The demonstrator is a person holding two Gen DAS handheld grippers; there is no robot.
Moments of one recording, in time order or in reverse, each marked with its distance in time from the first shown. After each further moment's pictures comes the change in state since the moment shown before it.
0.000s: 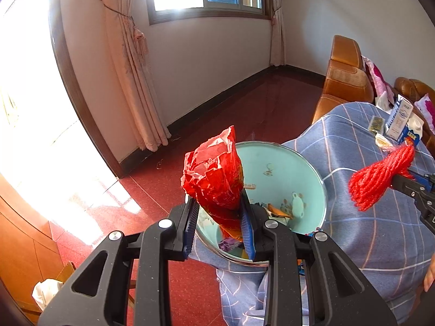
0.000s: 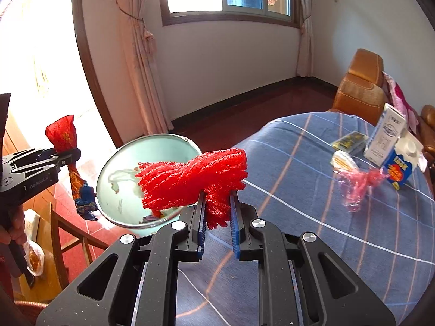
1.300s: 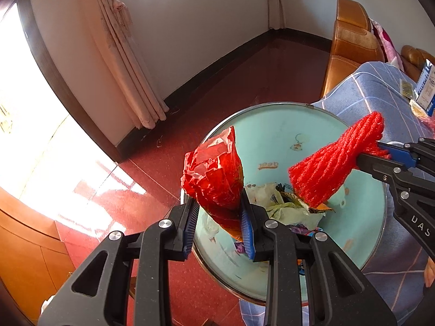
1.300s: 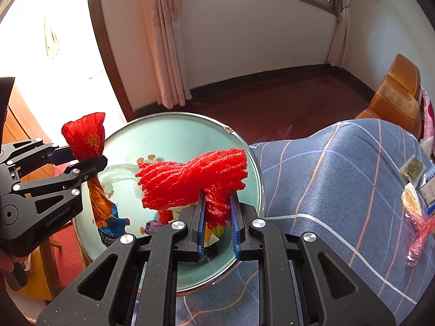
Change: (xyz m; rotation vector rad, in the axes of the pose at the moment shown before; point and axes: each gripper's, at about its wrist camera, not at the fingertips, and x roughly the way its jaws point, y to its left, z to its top) left arm 0.107 0.007 -0.002 0.080 0.184 0.017; right arm 0.136 0.064 0.031 -0.137 0.174 0.047
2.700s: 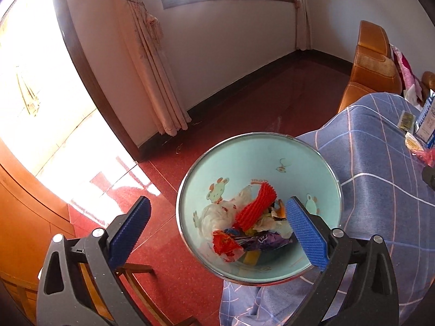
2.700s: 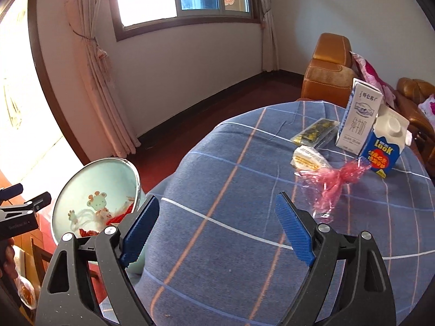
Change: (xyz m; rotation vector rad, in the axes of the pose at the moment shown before) left arm -0.074 -0.045 0.007 -0.120 -0.083 0.125; right arm -0.108 -0.138 -0.064 0.305 -0.204 -0.171
